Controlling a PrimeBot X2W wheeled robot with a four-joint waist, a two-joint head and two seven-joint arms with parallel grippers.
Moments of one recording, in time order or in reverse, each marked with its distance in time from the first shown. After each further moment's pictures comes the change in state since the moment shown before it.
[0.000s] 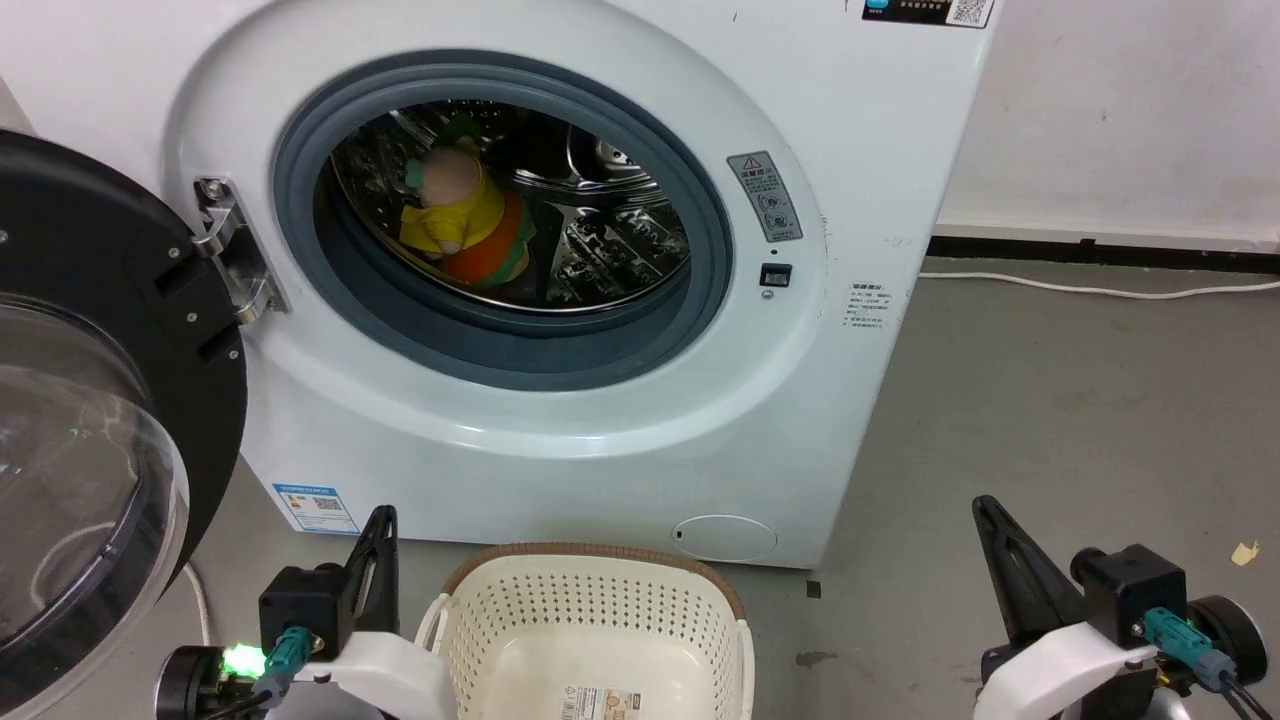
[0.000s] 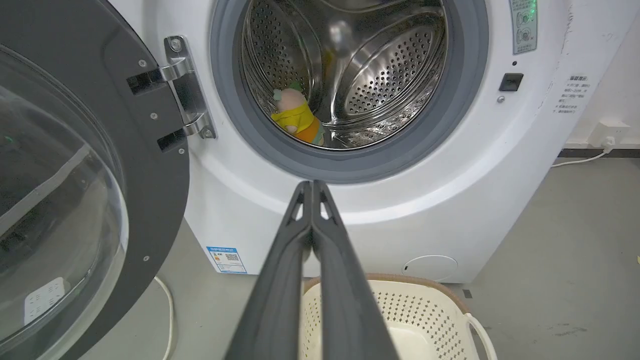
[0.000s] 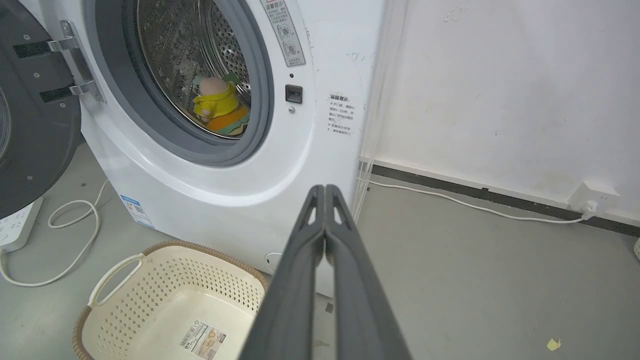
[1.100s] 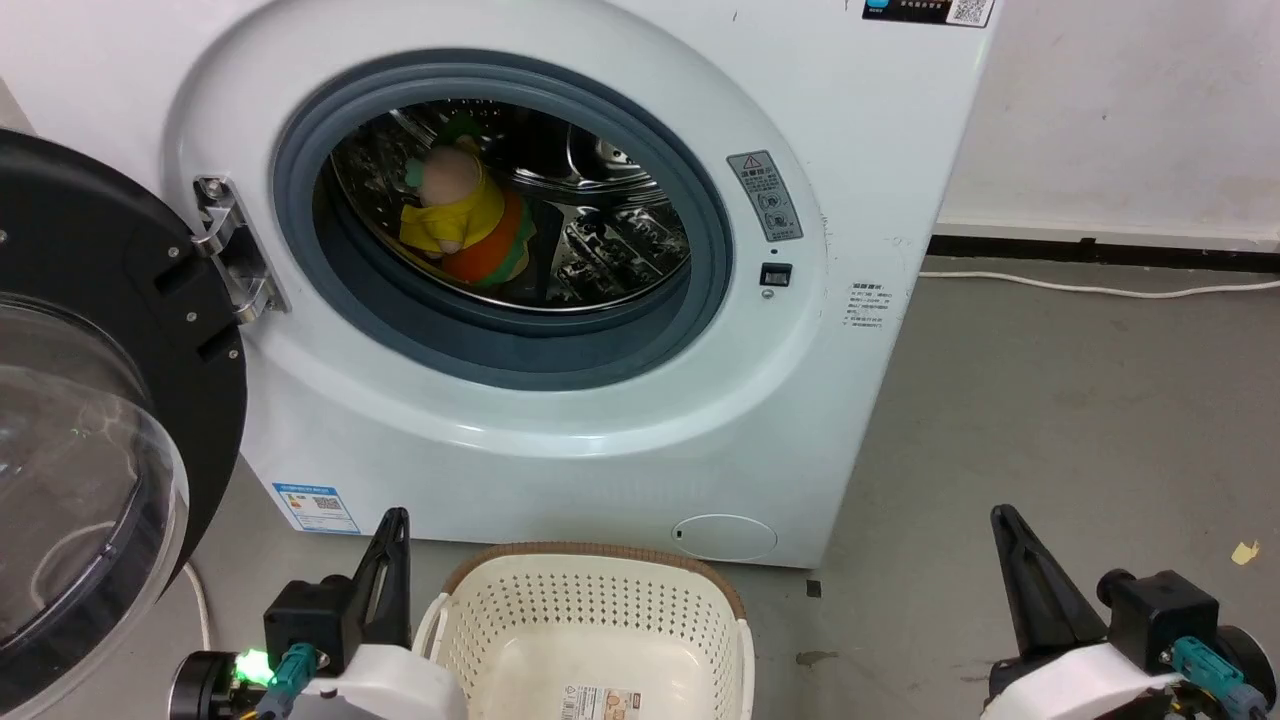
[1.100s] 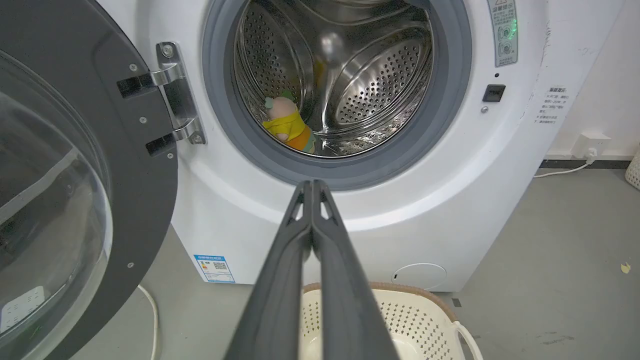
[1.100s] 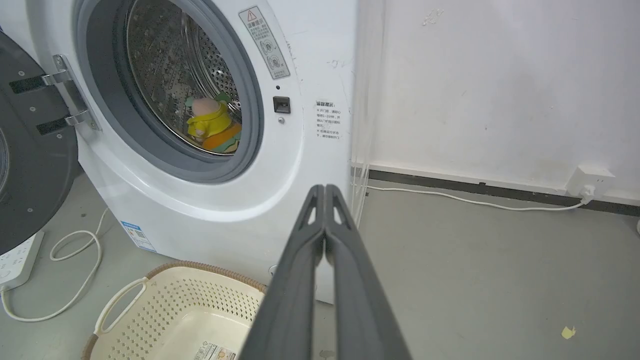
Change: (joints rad) left arm 0.005 0.026 -0.048 0.019 -0.052 0.025 -0.067; right arm 0.037 0.000 0.002 -0.005 0.069 0.000 -0.068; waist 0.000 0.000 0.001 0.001
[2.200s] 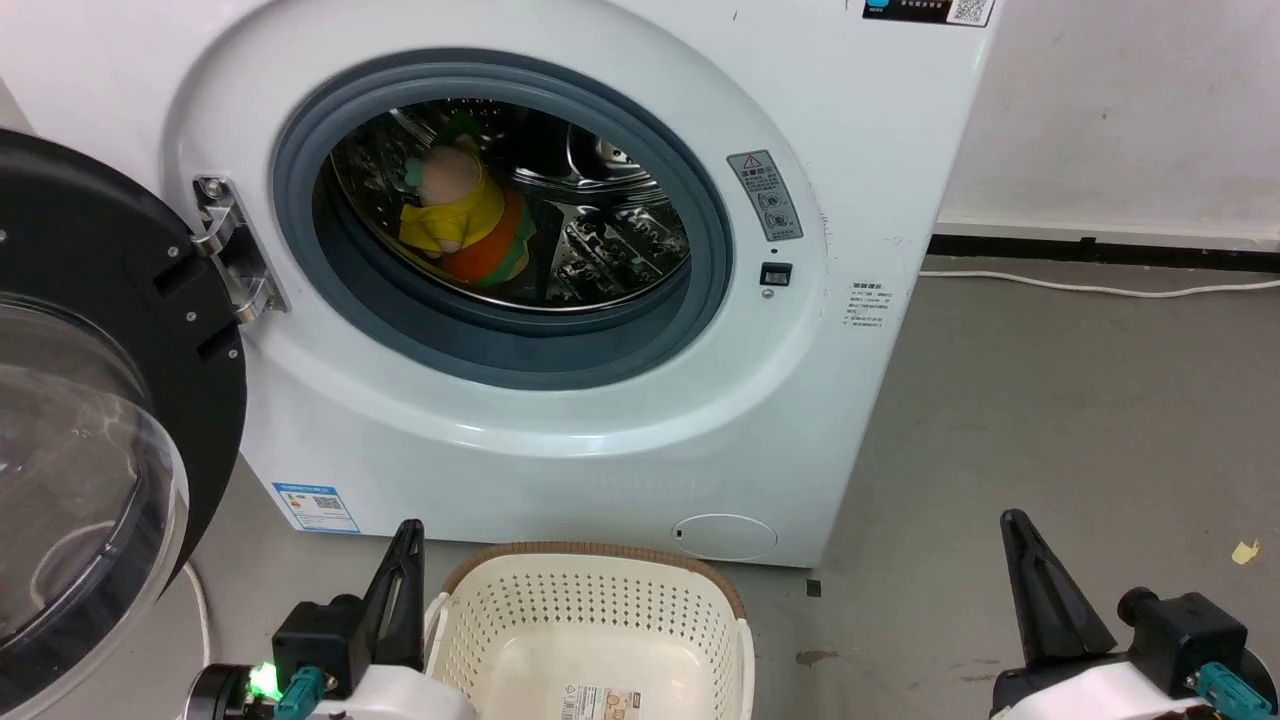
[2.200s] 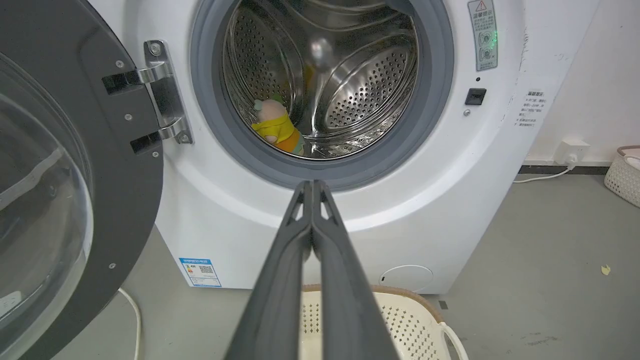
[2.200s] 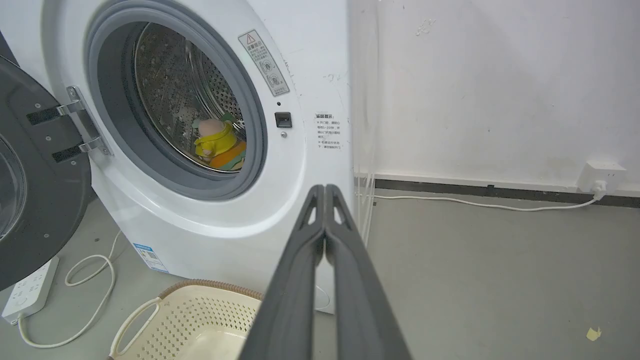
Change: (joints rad) left arm 0.015 0.027 -0.054 0.020 -0.054 0.019 -0.069; right arm 0.024 0.000 0.002 -0.006 0.069 0.000 -0.067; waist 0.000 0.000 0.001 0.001
